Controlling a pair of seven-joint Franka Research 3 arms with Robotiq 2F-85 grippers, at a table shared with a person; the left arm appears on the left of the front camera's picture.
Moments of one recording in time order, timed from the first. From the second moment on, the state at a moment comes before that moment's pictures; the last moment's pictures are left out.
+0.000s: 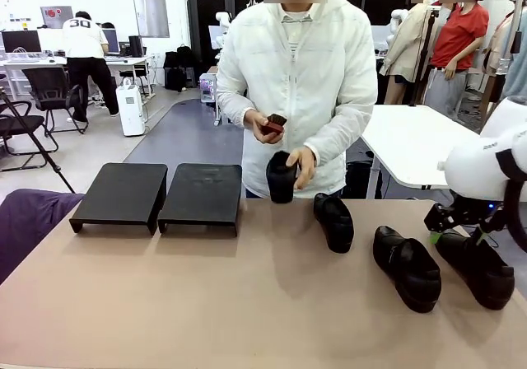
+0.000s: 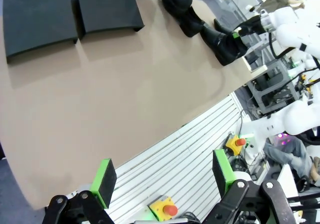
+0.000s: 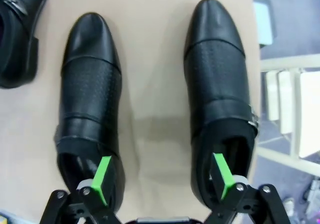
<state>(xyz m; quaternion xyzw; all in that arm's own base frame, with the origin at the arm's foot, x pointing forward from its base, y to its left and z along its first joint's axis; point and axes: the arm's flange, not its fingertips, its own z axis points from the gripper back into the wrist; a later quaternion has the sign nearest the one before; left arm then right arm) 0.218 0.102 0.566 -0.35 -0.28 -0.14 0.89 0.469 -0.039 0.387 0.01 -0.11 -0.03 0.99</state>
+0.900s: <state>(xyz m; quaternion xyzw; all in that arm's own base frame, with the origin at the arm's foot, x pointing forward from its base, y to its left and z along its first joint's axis) 0.218 0.102 0.566 -0.35 -0.28 -0.14 0.89 0.485 -0.020 0.344 0.07 -0.04 -0.01 1.00</state>
